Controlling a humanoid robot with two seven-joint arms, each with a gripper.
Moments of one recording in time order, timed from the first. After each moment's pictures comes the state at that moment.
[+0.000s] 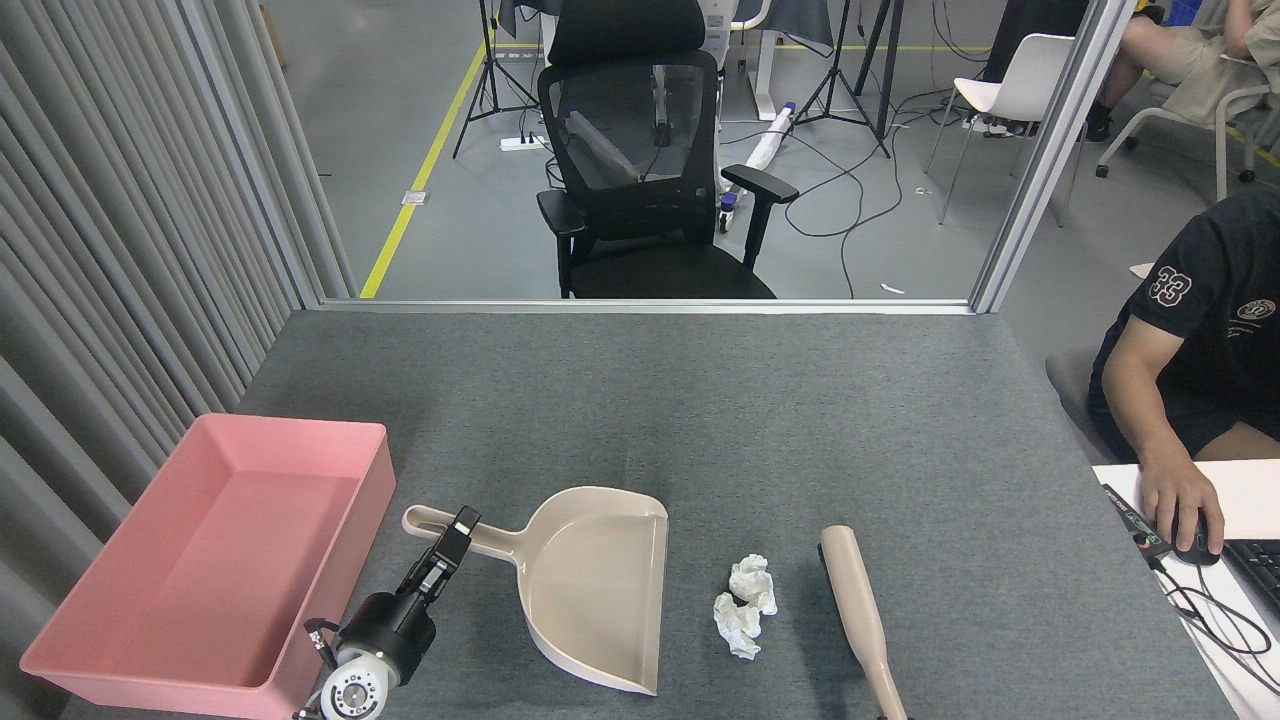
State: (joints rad) left arm -0.26 -0.08 0.24 -1.05 -0.69 -0.44 -0.32; right arm 0.43 0.06 -0.03 -1.64 1.33 -0.16 -0.15
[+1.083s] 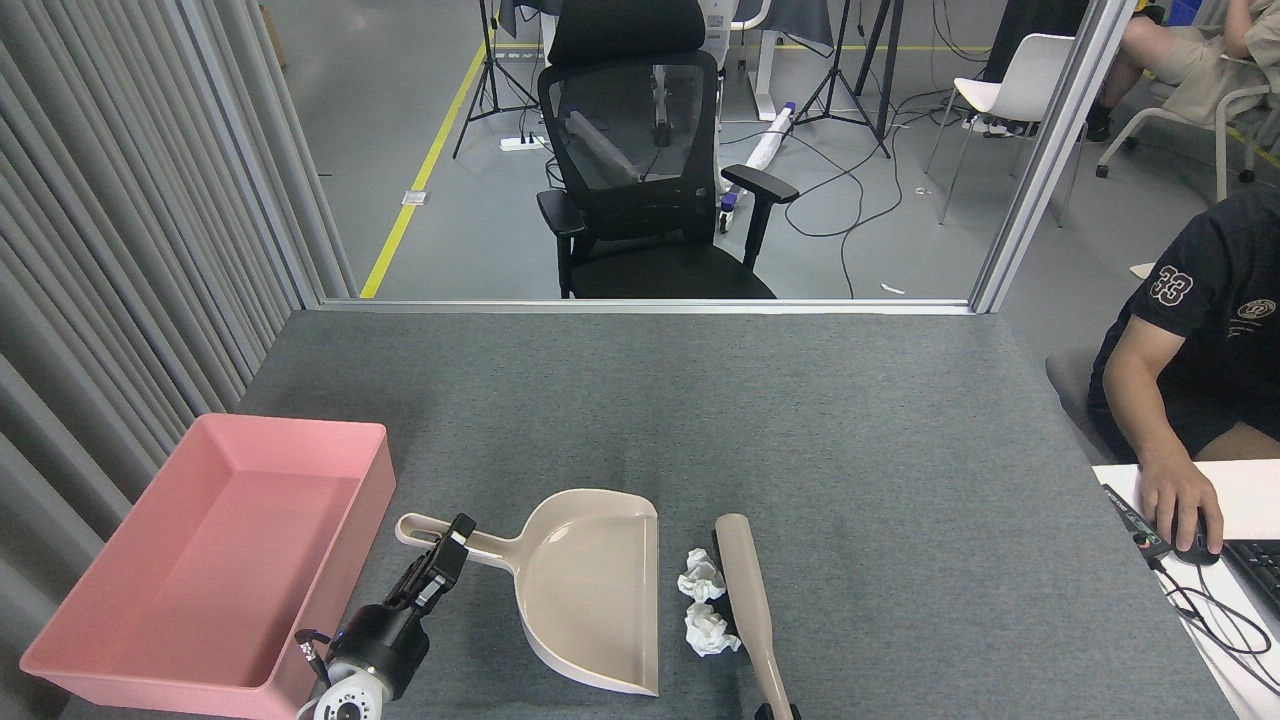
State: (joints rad) left arm -0.19 -0.09 0.24 -1.16 -0.74 -0.45 -0.32; right arm 0.34 0.11 0.20 -1.54 1.26 -0.09 -0.14
